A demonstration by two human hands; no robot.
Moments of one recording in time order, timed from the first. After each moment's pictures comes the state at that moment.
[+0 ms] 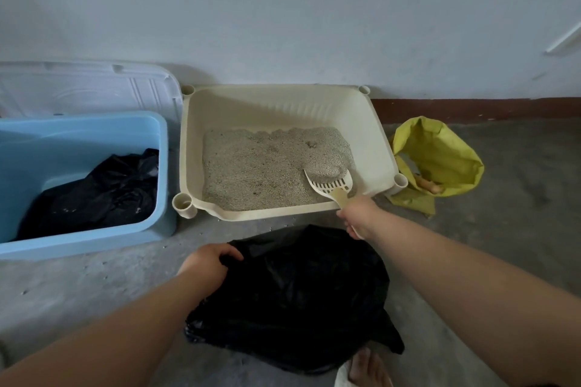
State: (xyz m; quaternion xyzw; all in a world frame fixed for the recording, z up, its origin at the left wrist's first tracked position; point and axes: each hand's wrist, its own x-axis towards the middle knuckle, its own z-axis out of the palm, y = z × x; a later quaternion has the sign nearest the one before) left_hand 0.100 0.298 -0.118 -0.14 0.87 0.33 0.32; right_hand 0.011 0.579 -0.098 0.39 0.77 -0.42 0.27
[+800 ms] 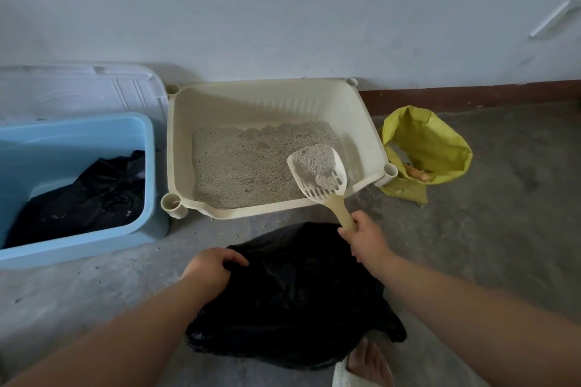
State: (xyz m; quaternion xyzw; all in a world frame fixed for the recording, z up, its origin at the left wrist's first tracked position) left_hand 0.106 0.311 -0.127 -0.10 0.88 0.33 0.34; right_hand 0.085 0.607 -0.115 0.24 0.87 -0.40 0.17
